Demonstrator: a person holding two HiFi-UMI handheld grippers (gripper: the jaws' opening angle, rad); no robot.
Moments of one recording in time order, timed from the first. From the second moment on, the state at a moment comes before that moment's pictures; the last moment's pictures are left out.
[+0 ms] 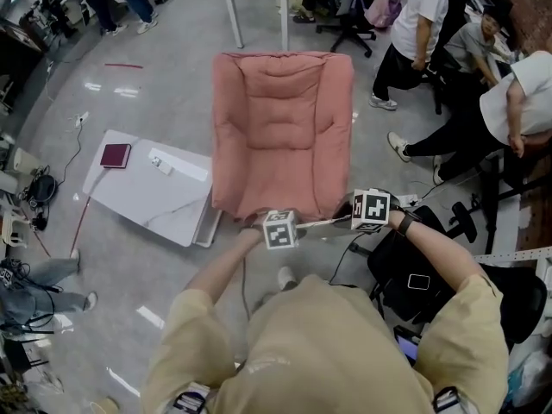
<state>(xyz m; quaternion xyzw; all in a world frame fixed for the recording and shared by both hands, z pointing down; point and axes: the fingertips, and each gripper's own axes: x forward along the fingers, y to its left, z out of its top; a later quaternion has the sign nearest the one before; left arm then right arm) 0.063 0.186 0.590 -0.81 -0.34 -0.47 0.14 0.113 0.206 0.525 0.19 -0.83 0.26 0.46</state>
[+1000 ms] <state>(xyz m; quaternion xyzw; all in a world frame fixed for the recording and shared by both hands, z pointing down) 0.085 0.194 0.345 -0.81 -0.22 -0.50 0.21 0.141 0.235 0.319 0.27 -0.88 0.10 0.38</state>
